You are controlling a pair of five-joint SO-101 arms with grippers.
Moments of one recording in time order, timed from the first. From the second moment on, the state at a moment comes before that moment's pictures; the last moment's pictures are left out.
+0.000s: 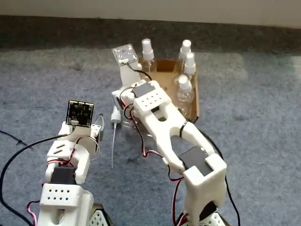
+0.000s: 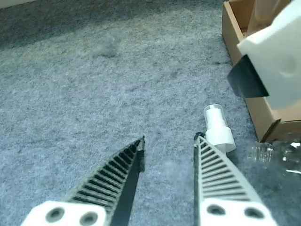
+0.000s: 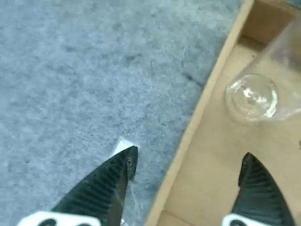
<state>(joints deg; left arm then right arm) -5.1 -76.1 85.8 31.3 -3.8 -36.7 17.8 -2.9 48.0 -5.7</state>
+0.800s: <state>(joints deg) -23.3 -76.0 80.9 31.2 -3.8 -45.5 17.8 -37.2 87.1 -5.6</state>
